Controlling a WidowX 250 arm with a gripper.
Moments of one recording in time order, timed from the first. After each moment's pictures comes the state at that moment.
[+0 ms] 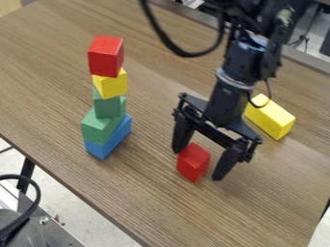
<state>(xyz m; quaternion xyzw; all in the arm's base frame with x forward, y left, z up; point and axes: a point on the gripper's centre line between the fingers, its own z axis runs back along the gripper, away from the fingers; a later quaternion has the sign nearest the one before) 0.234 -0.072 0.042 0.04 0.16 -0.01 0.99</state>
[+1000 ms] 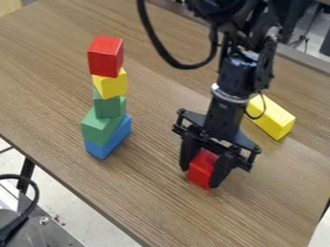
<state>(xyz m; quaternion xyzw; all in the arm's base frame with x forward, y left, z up) 0.232 -0.068 0.028 -0.01 0.13 0.02 0.99</state>
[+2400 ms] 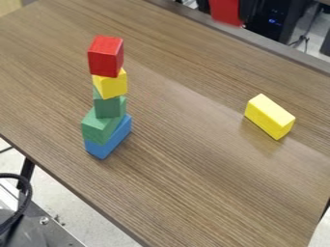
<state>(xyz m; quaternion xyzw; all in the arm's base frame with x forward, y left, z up) 0.271 -0.039 0.230 -0.05 -0.13 0.04 0.99</state>
